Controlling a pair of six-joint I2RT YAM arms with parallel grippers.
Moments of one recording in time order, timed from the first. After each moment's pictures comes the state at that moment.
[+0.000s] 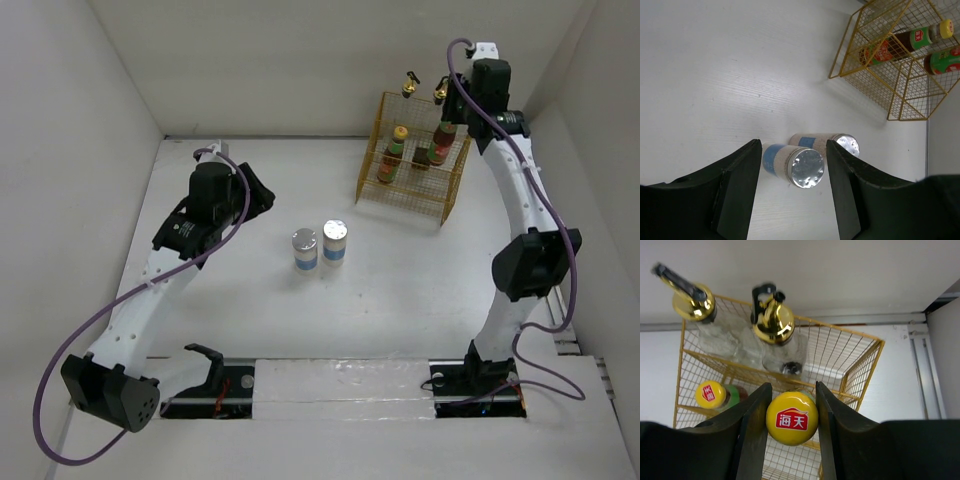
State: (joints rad) left arm -0.36 1.11 1.15 -0.55 -0.07 -0.68; right arm 0.10 1.89 2.09 -0.54 0.11 0.06
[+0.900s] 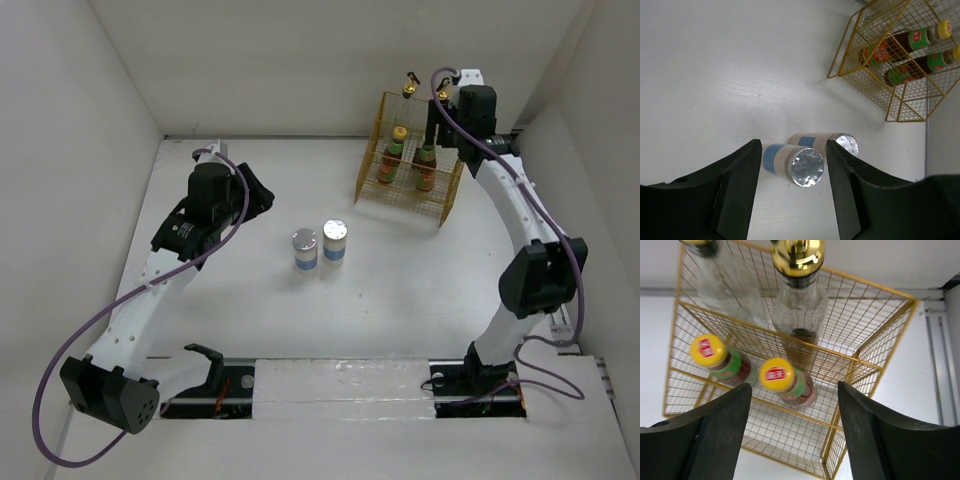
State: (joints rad) left arm -0.36 1.10 1.15 -0.55 -0.07 -0.68; right arm 0.15 1.77 1.74 -0.41 0.14 0.06
